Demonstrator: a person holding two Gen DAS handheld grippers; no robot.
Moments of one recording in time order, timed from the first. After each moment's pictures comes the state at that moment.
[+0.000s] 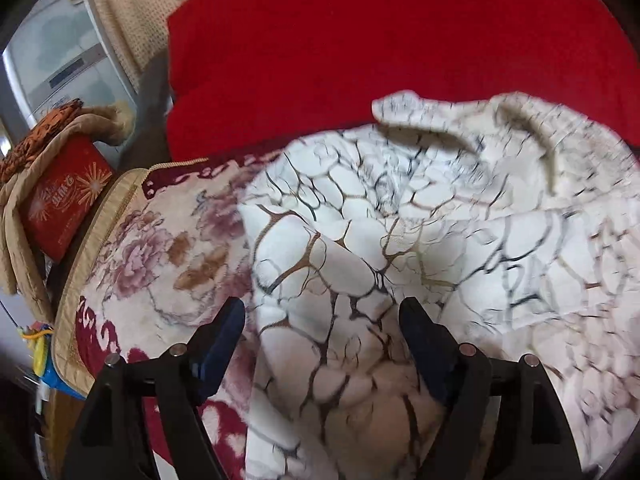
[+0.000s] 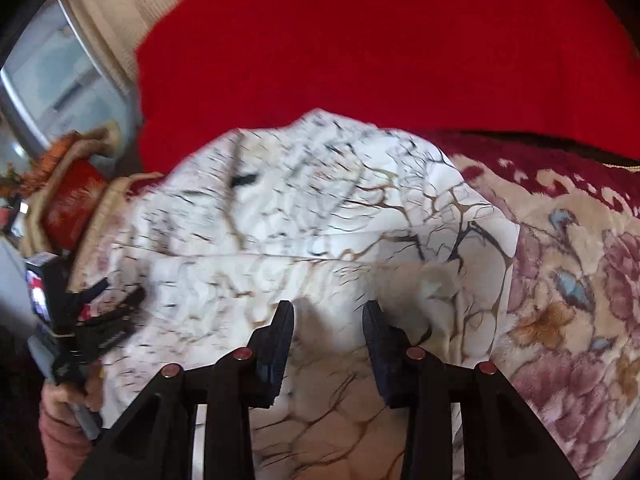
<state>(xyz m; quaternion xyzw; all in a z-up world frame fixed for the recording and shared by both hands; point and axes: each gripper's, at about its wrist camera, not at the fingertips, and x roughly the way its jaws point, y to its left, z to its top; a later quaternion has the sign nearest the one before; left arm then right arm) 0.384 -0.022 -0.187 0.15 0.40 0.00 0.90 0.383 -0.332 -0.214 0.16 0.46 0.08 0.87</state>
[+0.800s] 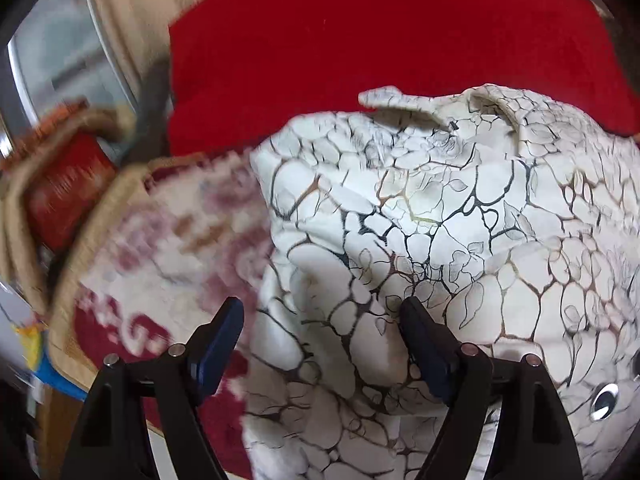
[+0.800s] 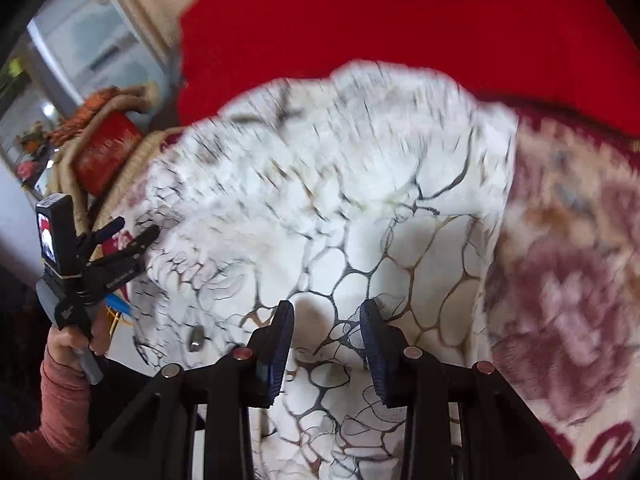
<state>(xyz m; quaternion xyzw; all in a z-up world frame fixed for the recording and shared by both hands) 0.348 -0.004 -0.201 0.14 0.40 -0.02 0.91 0.300 -0.310 -0.235 0.14 0.49 0.13 0.85</state>
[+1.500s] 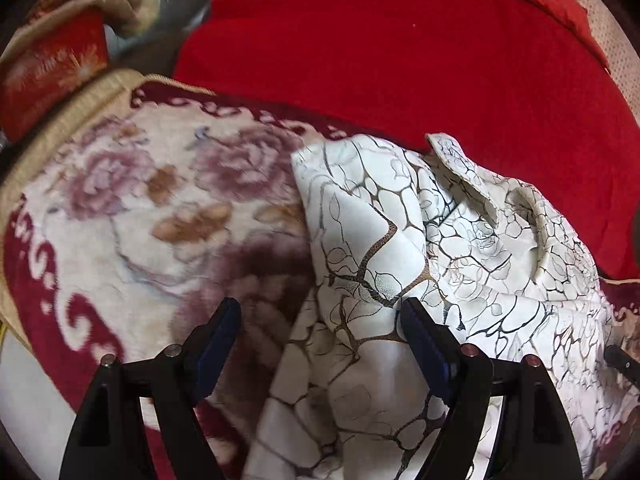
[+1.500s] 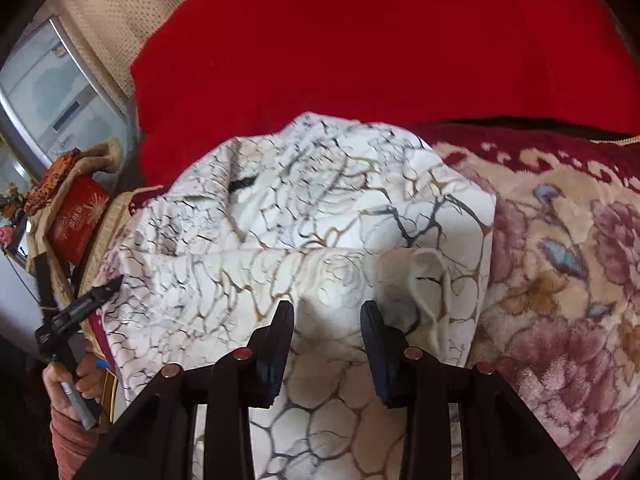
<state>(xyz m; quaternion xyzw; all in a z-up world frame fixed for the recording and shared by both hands) 0.421 0.056 -0.192 -0.09 0.46 -0.04 0.88 0.359 -0.344 -0.209 0.19 0.45 0.07 0.87</state>
